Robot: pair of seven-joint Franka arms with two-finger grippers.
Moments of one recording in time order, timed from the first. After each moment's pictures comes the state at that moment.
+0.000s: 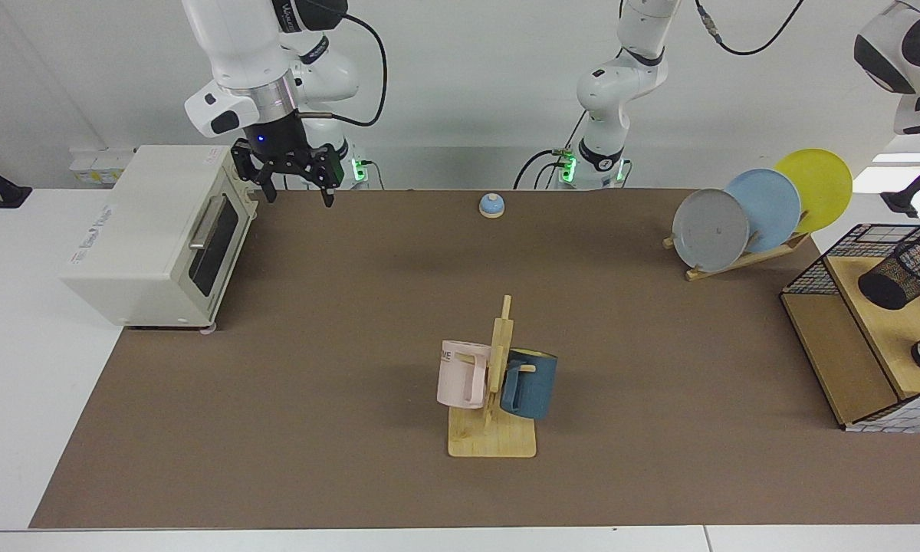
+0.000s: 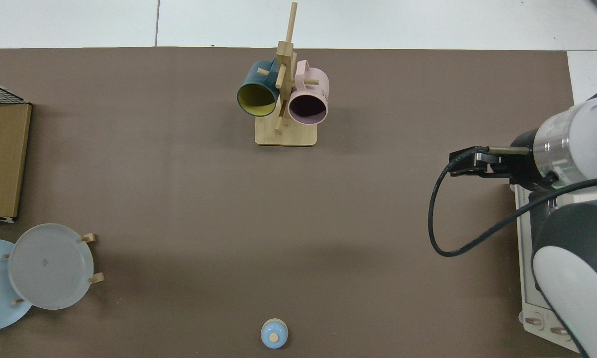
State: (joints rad) left arm 0.48 0.08 -0.19 -1.56 1.01 1.87 1.56; right arm 0.05 -0.03 0.14 -1.60 0.01 1.62 0.35
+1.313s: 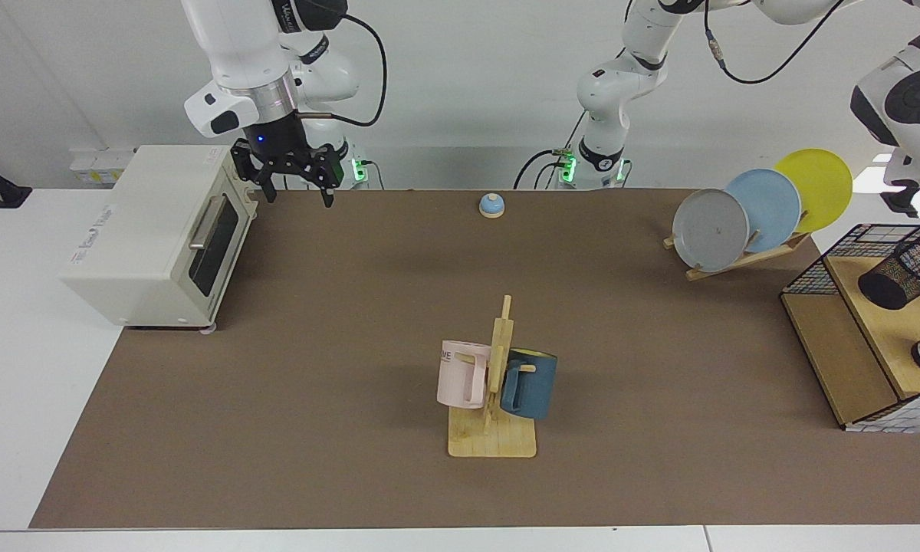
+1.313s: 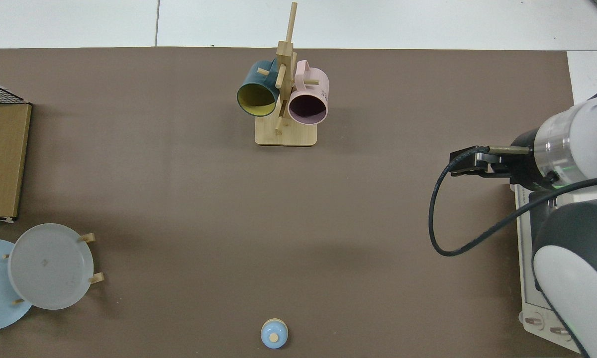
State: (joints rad) left arm 0.49 0.20 -0.20 -1.56 1.03 2.04 1.52; right arm 0.05 -0.03 0.14 -1.60 0.01 1.62 0.35
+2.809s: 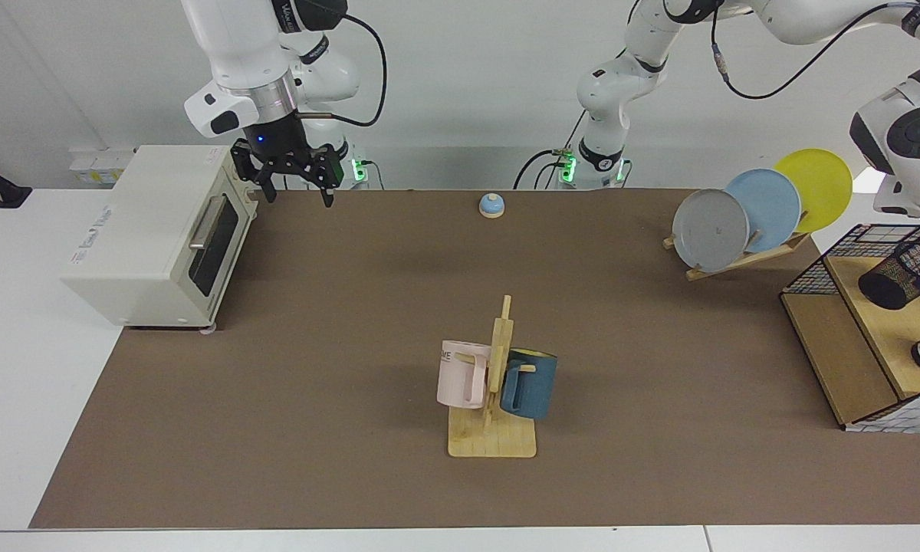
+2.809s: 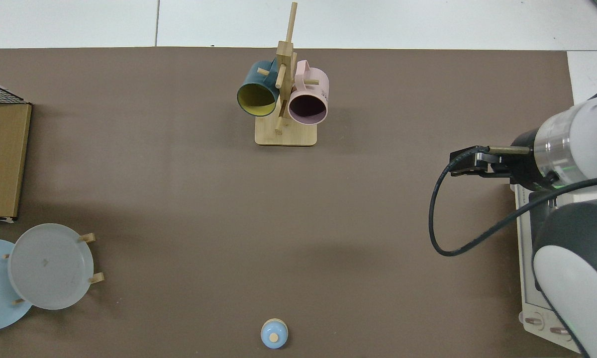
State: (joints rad) left arm 0.49 0.26 -0.16 -1.60 0.93 2.06 1.49; right arm 0.05 -0.03 0.14 -1.60 0.01 1.62 0.35
